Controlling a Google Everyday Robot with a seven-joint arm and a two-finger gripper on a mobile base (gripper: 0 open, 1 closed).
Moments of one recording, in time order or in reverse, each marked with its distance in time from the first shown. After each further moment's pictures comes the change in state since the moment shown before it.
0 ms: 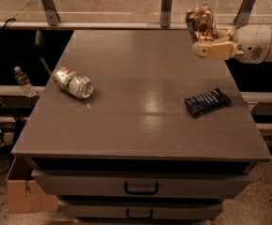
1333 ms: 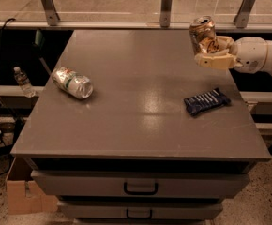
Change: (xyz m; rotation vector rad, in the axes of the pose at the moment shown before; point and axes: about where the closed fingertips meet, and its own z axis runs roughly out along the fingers) arm 0.033 -0.011 -0.007 -0.077 -0.088 -0.130
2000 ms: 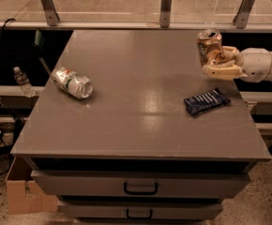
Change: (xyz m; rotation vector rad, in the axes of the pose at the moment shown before) arm 0.036 -0.001 -0.029 -0.034 -0.021 -0.038
